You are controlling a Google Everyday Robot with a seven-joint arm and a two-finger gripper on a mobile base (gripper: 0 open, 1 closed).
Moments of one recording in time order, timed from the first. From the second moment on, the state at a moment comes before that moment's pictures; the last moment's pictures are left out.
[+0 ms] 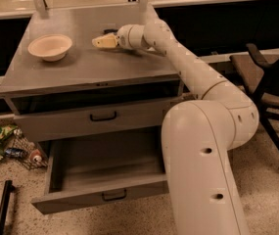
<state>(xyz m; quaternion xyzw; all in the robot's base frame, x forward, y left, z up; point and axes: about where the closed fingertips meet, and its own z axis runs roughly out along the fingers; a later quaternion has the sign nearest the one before) 0.930 0.103 0.838 -0.31 0.72 0.26 0.56</state>
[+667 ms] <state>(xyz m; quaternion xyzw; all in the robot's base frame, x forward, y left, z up) 0.931 0.104 0.830 -0.31 0.73 0.26 0.55</state>
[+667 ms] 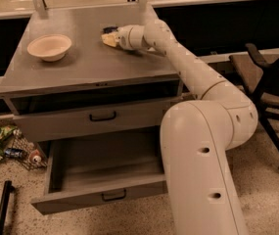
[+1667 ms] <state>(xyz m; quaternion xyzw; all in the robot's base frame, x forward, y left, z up) 0.872 0.089 0.885 -0.41 0.68 0.27 0.54</state>
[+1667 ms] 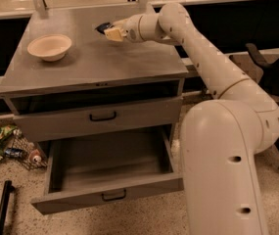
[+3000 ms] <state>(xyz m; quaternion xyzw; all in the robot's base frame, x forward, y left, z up) 0.740 0.136 0.893 -0.51 0.59 0.39 0.49</state>
